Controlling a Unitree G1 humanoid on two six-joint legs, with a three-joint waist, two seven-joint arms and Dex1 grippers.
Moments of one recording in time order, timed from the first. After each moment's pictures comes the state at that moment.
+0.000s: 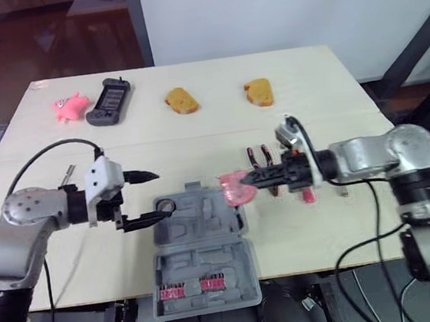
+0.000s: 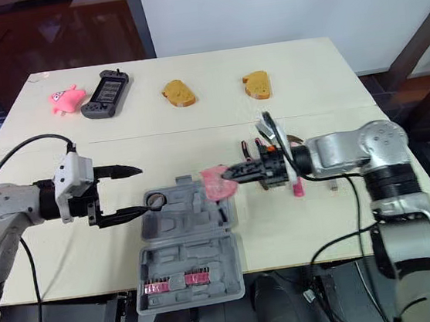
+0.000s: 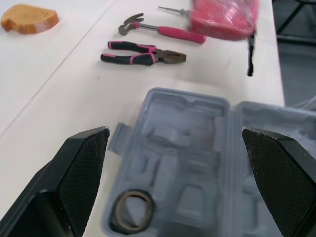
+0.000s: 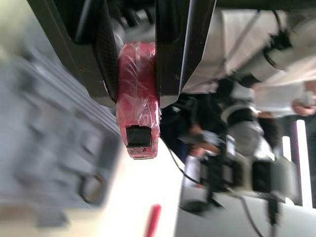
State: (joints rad) left arm -0.21 0.90 0.14 -0.29 -0.52 0.45 -1.20; right arm -0.71 -0.75 0.05 0.30 1.90 1.59 -0.01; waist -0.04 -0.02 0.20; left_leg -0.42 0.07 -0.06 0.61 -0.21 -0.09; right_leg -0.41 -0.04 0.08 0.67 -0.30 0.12
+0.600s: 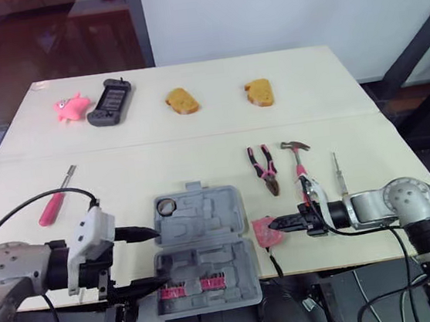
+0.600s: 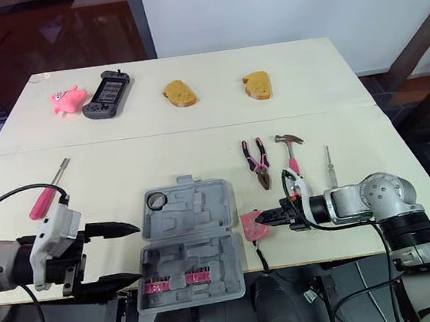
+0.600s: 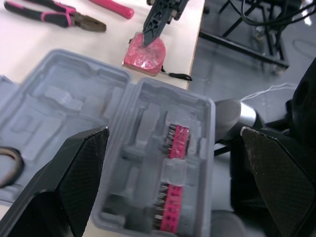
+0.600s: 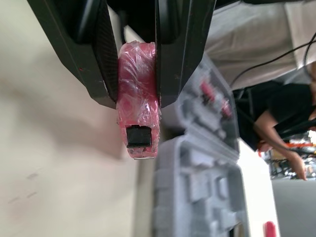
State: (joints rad) left arm 0.21 0.98 0.35 -0.61 -0.70 0.56 -1.23; right arm -0.42 -0.72 0.05 0.21 1.22 1.41 0.43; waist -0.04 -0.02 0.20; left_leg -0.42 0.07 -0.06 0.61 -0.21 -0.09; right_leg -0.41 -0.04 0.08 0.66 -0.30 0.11
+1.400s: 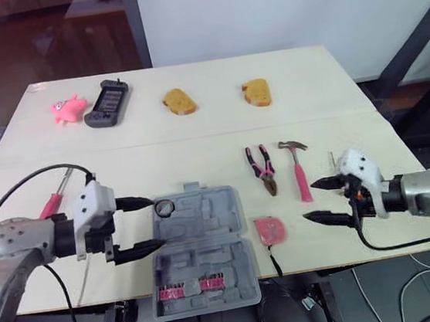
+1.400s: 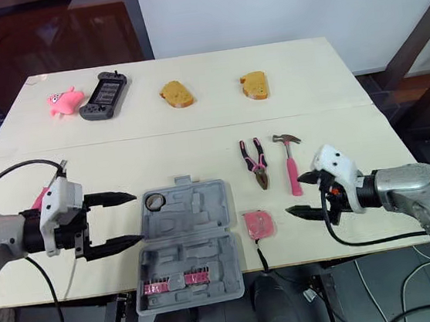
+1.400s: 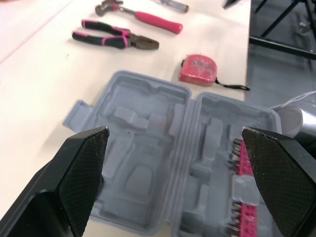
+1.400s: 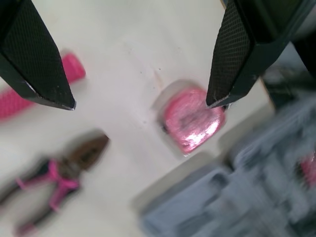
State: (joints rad) left arm -0.02 0.96 0.23 -0.44 -0.62 0.50 -1.17; right arm -0.09 -1.12 0.01 -0.35 0.48 0.50 1.01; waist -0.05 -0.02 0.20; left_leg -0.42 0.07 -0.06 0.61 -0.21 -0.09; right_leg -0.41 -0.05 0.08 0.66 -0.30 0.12
